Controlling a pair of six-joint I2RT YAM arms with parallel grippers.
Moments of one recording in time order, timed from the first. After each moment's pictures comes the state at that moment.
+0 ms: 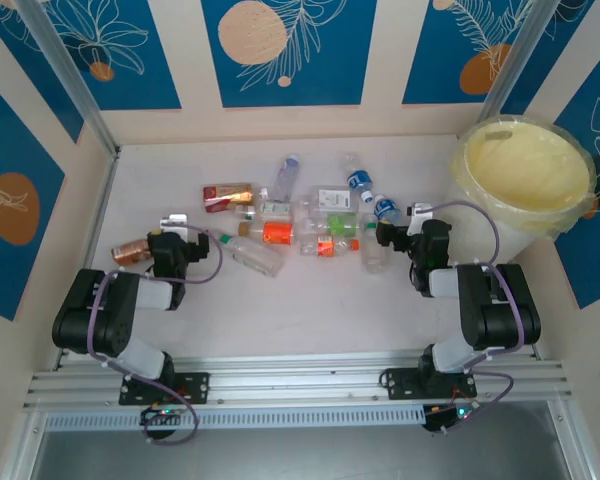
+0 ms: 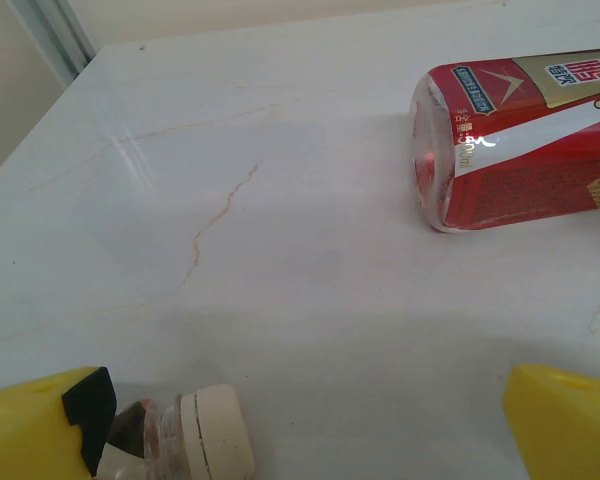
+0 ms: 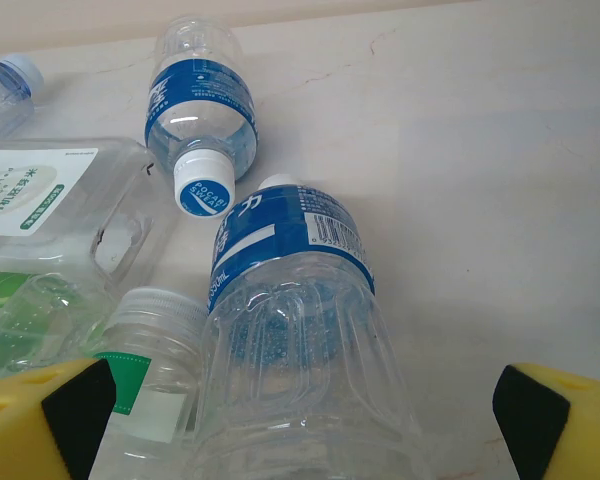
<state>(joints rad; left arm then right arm) -0.11 1.54 0.36 0.79 -0.24 0.03 0.01 1.53 0.41 0.71 -0.12 0.08</state>
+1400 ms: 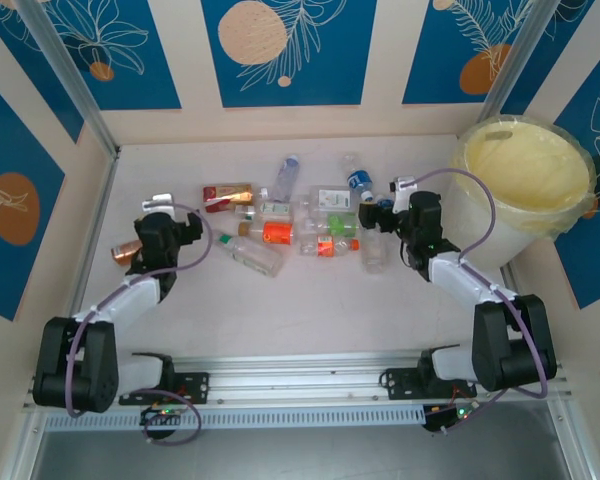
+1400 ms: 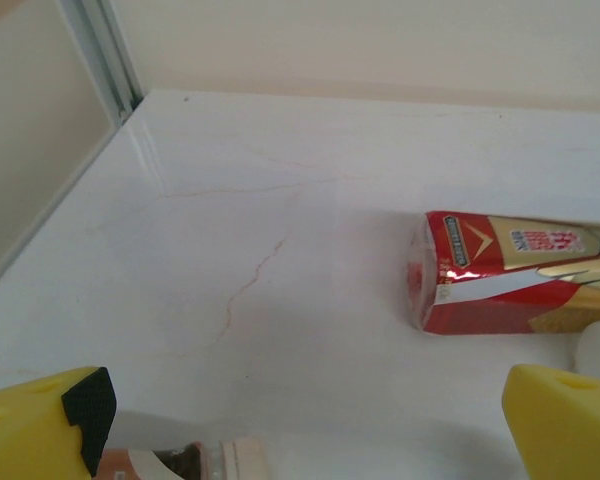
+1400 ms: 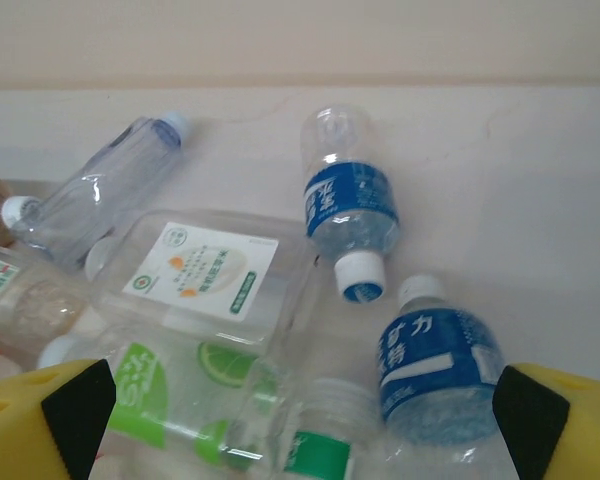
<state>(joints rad) -0.11 1.23 0.54 0.29 -0.27 -0.15 0.17 1.31 0.70 0.16 -0.12 0.13</state>
